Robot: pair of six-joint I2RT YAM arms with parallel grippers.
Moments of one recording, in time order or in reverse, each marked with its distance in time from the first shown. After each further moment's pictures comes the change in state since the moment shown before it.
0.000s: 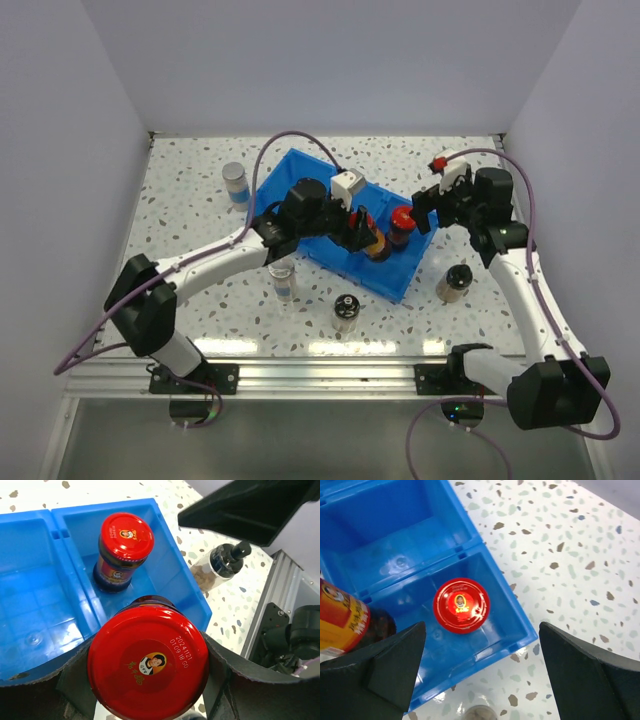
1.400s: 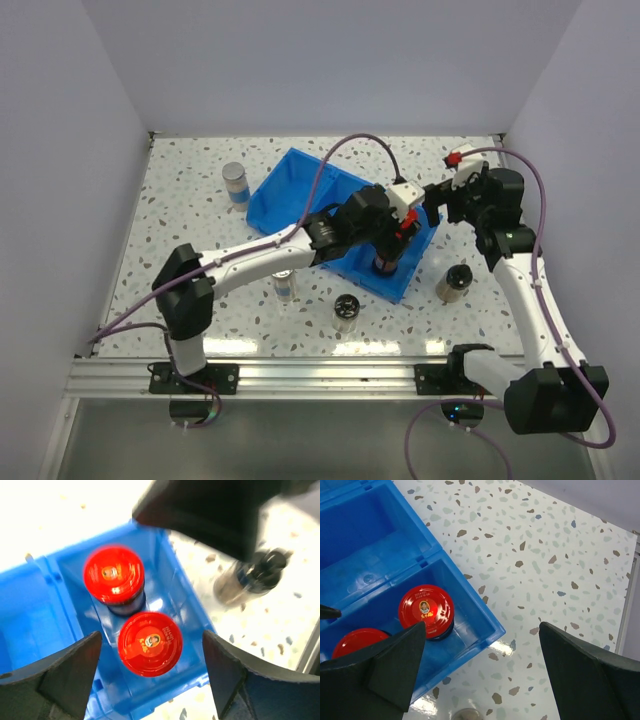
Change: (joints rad) left arm -0.235 0.325 0.407 -0.240 -0.376 0.209; right arm -0.061 -0.047 -0.021 0.080 0.116 0.050
